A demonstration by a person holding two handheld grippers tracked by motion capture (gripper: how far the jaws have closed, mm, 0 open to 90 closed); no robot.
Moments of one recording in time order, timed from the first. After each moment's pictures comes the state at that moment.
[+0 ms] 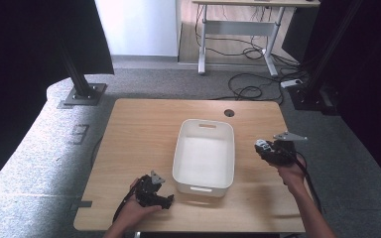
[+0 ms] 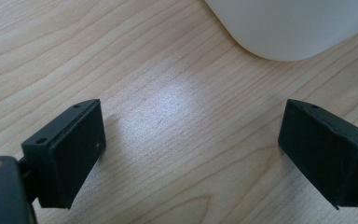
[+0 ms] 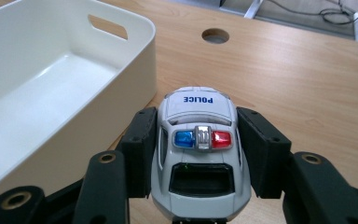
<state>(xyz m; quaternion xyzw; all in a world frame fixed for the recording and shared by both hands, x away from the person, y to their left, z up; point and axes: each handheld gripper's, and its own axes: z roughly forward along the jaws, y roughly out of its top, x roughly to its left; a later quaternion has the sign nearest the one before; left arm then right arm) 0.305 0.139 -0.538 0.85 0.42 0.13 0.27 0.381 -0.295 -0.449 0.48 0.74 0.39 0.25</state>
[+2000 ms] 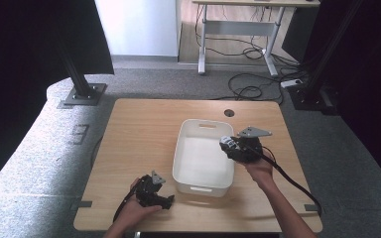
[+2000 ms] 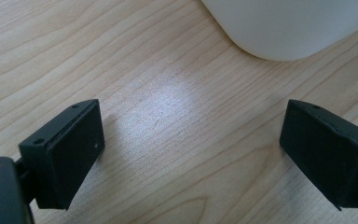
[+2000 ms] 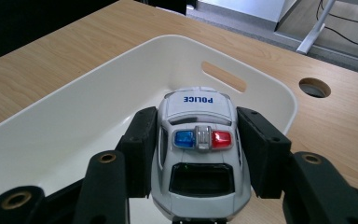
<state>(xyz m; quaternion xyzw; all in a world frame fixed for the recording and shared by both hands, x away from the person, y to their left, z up) 0.305 0.138 -0.538 0.86 0.42 0.13 0.27 0.377 -0.189 -0.420 0.41 0.77 0.44 0.21</state>
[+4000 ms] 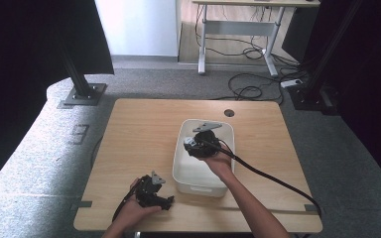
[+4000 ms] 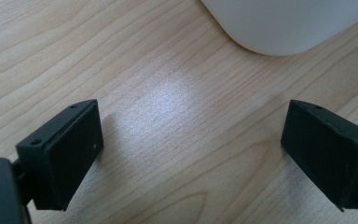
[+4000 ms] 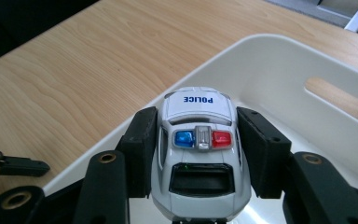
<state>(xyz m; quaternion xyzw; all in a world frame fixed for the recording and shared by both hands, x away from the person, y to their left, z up) 0.304 0.140 -0.538 0.86 0.41 0.13 0.27 0.409 -0.075 -0.437 0.39 0.81 0.40 0.17</state>
